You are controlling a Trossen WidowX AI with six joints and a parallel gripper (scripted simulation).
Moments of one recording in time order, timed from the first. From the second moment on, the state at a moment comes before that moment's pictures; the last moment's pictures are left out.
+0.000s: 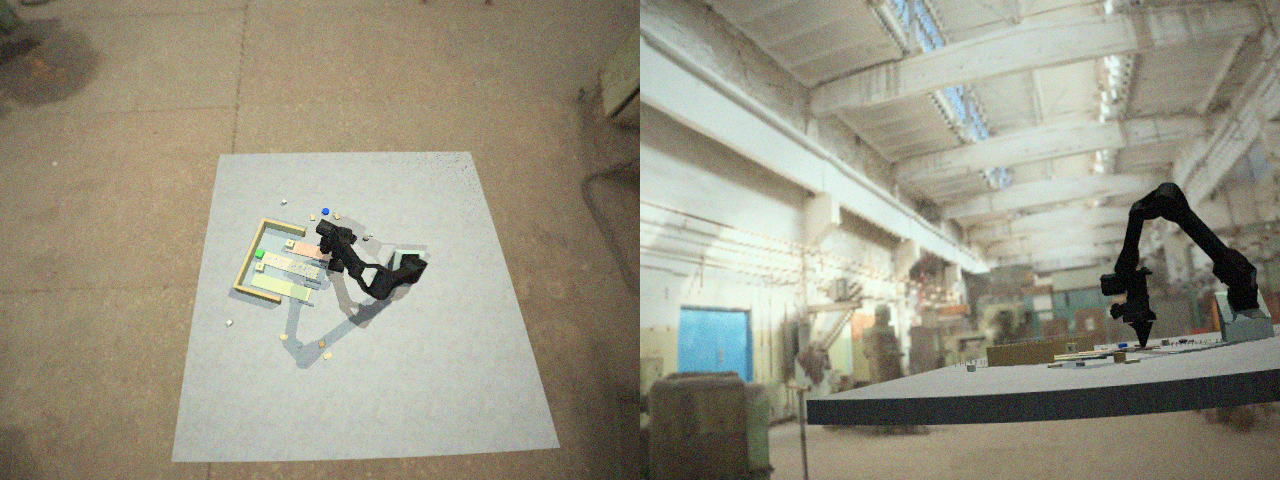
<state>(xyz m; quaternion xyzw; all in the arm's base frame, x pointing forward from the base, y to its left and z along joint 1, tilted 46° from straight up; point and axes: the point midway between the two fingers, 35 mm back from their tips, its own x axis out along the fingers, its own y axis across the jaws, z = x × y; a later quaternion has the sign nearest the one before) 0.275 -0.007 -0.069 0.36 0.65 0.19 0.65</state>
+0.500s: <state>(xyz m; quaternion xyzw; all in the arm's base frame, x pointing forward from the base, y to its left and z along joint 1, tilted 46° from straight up) 0.255 -0.003 -0.066 0.36 0.65 0.19 0.65</state>
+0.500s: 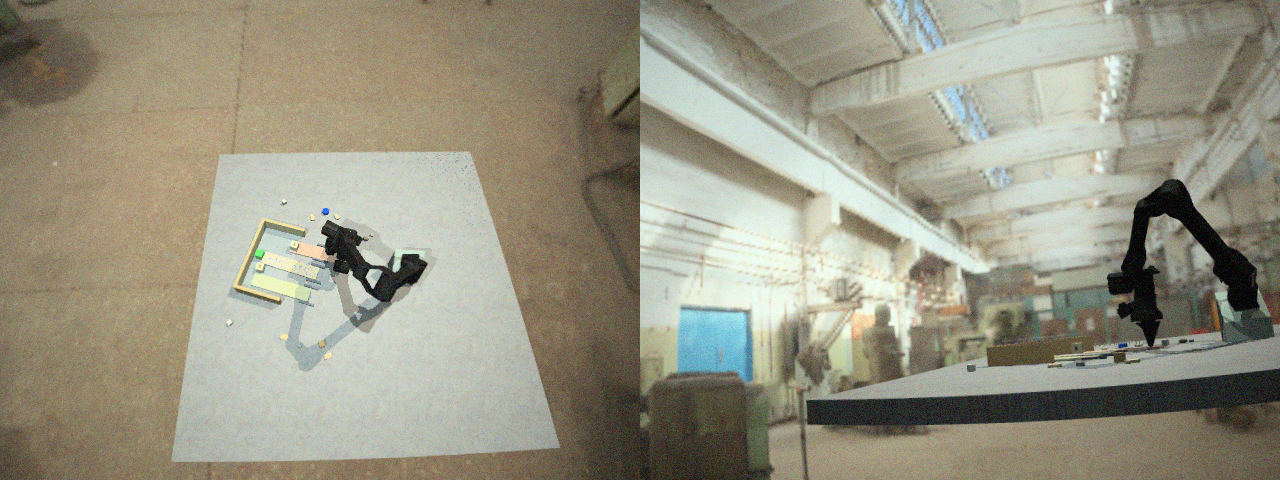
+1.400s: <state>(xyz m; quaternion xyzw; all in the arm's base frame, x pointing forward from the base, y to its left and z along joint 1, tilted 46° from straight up) 0.217 0.005 -0.061 0.36 0.65 0.19 0.65</state>
